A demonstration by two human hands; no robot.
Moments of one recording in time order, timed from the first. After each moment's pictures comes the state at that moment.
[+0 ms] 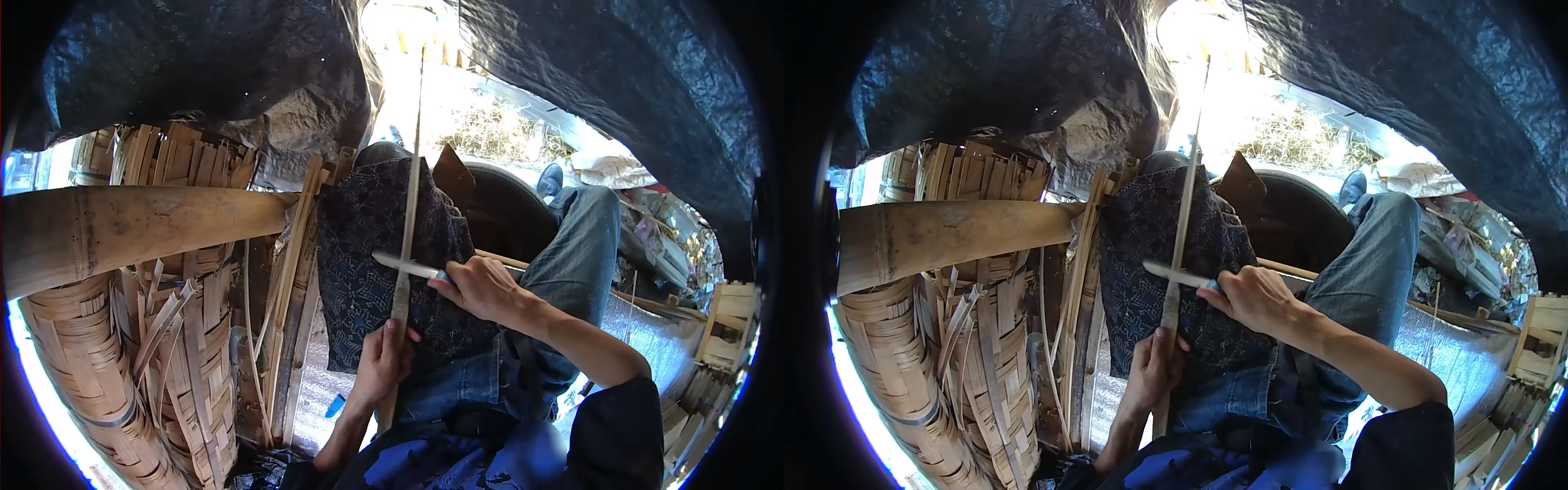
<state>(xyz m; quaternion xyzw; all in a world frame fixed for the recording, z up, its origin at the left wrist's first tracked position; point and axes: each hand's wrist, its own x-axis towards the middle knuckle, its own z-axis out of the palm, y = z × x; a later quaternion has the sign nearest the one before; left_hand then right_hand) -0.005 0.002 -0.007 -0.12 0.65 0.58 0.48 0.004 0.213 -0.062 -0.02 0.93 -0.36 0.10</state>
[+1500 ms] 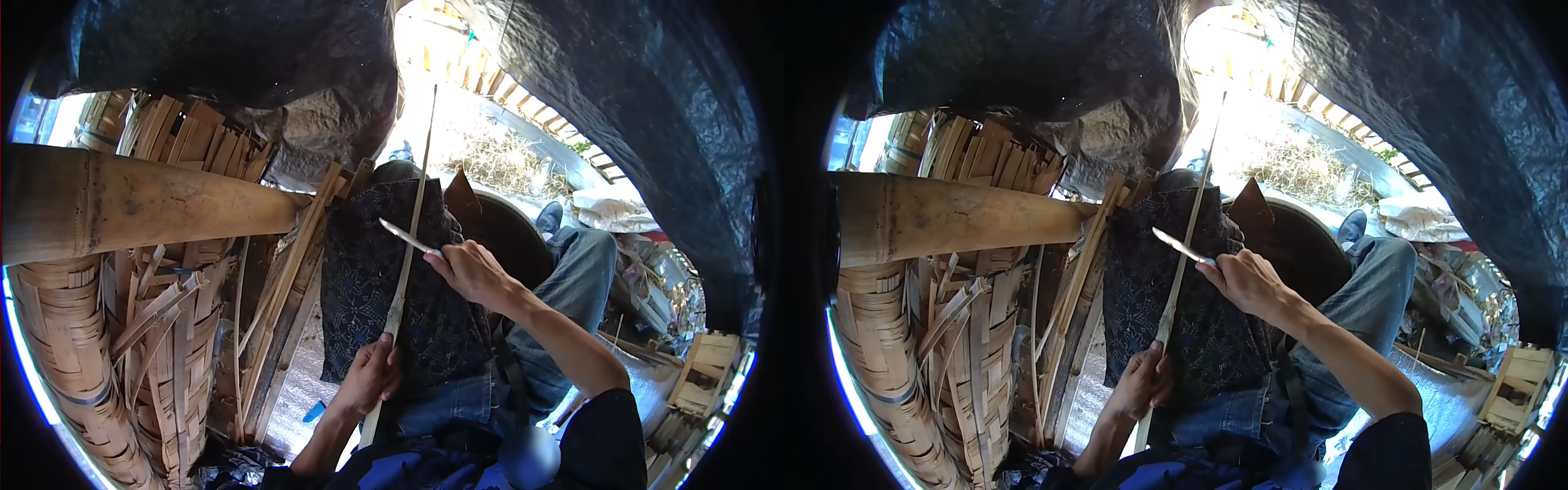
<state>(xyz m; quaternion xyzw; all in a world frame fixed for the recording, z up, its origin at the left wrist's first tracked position) -0.014 -0.015 -0.016 -0.21 0.50 0.66 0.52 -0.056 0.223 -0.081 -0.03 0.92 -0.38 0.08</state>
